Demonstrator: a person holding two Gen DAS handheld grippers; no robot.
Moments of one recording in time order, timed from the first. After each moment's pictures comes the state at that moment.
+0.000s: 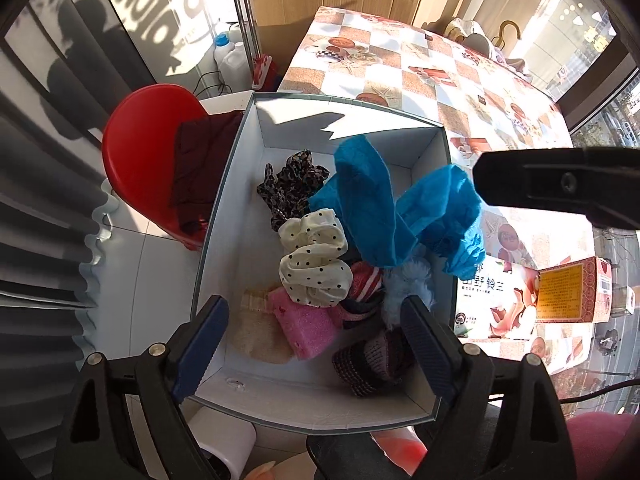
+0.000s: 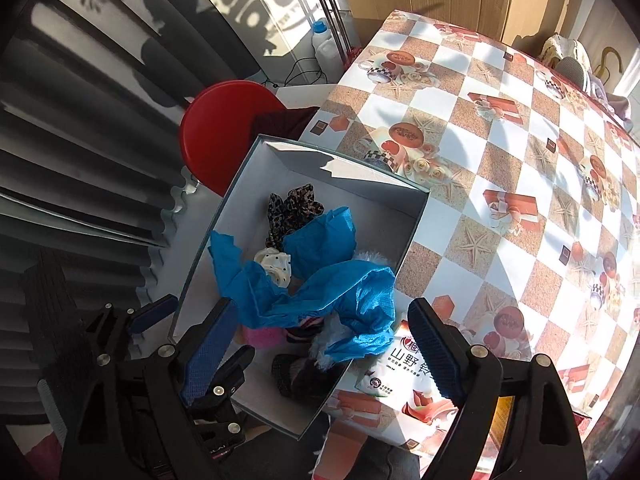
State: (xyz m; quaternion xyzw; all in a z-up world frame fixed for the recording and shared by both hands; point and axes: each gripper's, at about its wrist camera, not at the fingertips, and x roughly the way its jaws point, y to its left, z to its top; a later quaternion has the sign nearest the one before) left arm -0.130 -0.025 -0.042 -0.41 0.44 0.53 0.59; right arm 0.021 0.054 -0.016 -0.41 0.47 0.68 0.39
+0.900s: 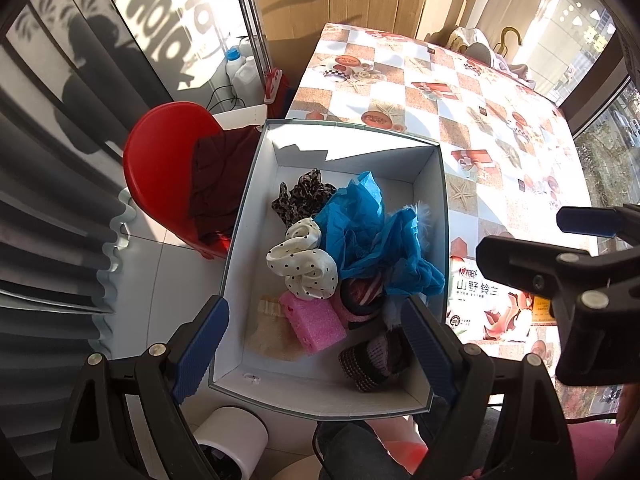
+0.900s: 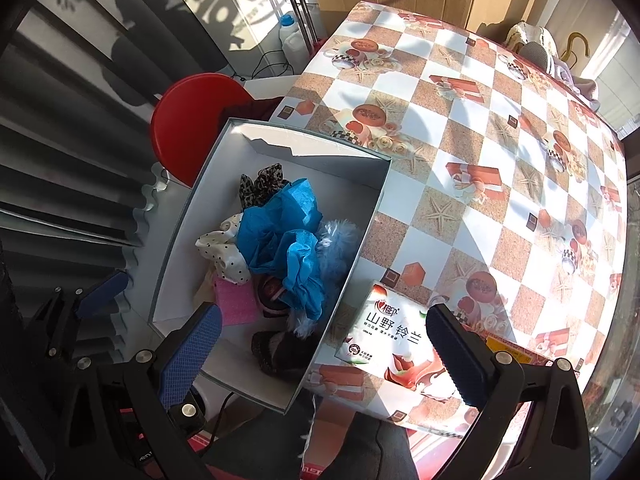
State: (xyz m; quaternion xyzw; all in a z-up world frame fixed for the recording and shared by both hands) left arm -0.126 -0.025 -0.014 -0.39 0.45 0.55 0.58; right arm 0.030 0.030 -0.013 -0.43 0.47 0.63 0.43
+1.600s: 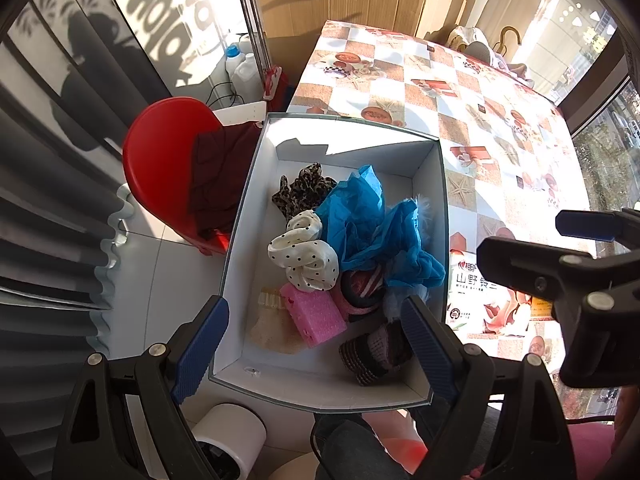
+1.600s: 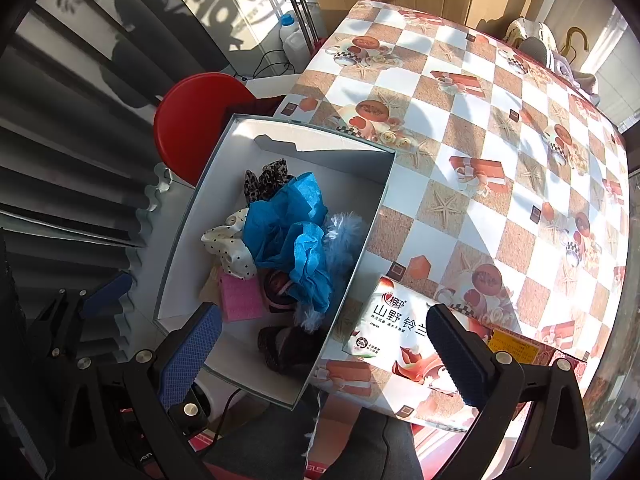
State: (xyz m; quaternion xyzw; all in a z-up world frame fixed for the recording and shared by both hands) left arm -0.126 -0.031 -0.015 -0.40 0.45 0.55 0.58; right arm 0.027 0.024 -0.013 -0.43 0.48 0.63 0.43
